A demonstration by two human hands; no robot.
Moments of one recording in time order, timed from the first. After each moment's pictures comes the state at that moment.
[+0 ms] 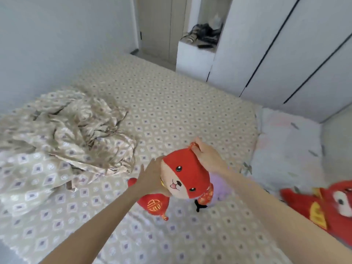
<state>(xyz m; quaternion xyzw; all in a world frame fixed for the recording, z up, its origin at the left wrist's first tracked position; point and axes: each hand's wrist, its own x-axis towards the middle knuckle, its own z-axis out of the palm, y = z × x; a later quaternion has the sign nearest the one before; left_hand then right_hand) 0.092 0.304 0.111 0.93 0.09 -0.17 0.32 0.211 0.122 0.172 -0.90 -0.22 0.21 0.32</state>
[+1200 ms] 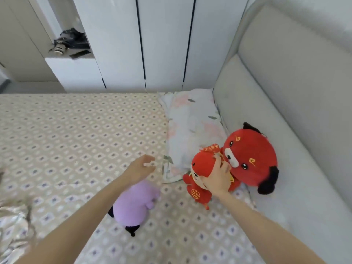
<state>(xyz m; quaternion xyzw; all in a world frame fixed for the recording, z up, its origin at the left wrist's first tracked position) 0.273 0.018 0.158 0.86 -0.01 -0.27 0.44 0.215 -0.242 0.088 -0.94 0.28 0.02 0.20</state>
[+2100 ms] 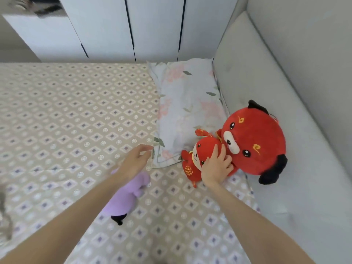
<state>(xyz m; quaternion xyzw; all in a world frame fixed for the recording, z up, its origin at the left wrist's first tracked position) 0.289 -0.032 0.087 0.84 0.04 -0.24 0.49 0.239 -0.268 0.003 -0.93 0.35 0.02 0.07</state>
